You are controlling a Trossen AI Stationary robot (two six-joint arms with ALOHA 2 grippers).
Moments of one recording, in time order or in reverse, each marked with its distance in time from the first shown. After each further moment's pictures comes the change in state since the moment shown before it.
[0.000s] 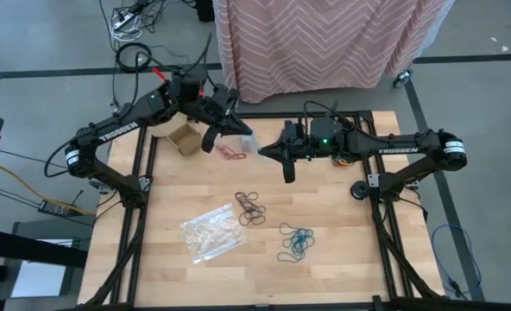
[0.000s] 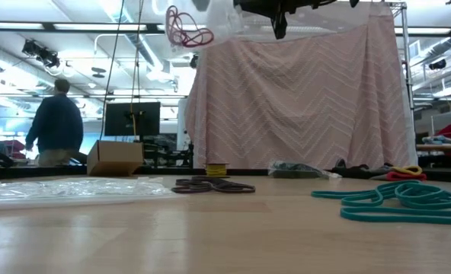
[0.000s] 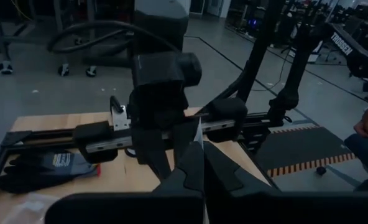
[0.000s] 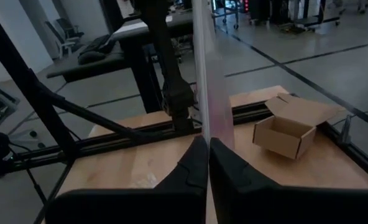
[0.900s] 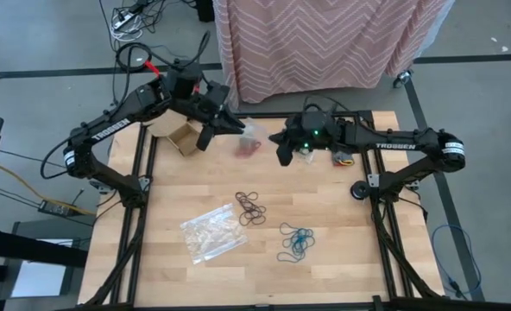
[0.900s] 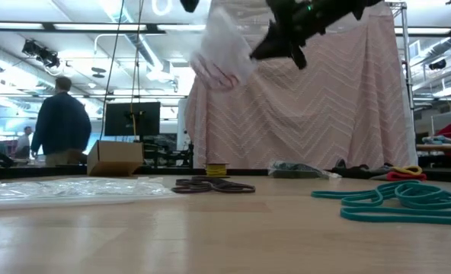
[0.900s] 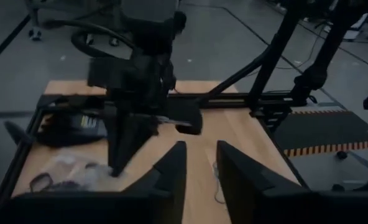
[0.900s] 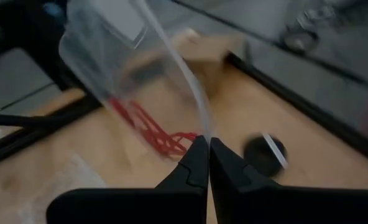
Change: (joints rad) left arm 0.014 -0.007 0.083 -0.269 -0.109 0.099; right arm -0.131 0.005 -0.007 -0.247 0.181 0.166
